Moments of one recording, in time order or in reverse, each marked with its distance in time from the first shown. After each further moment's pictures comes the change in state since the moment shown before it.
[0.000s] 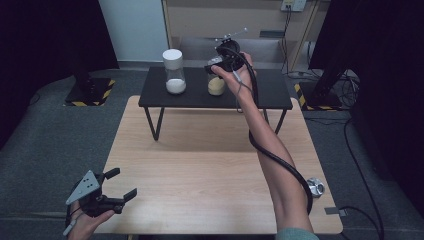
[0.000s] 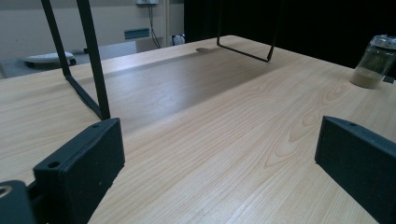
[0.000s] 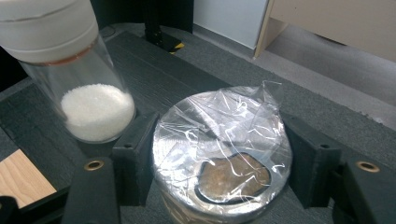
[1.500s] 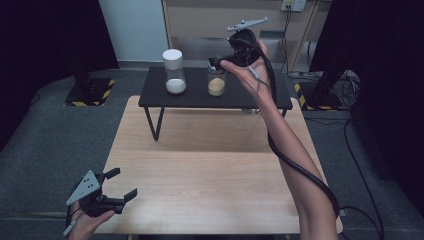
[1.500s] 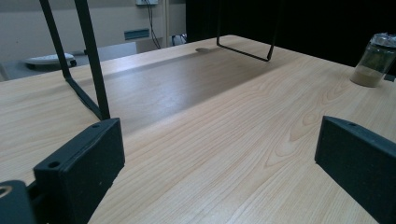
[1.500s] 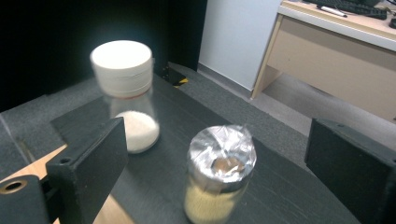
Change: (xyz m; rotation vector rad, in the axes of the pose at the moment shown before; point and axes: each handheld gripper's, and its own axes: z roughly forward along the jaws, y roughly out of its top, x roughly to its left) left arm -0.002 0.001 0.000 0.002 0.001 0.012; right arm 0.006 -0.011 -0.080 -0.162 0.022 -0.094
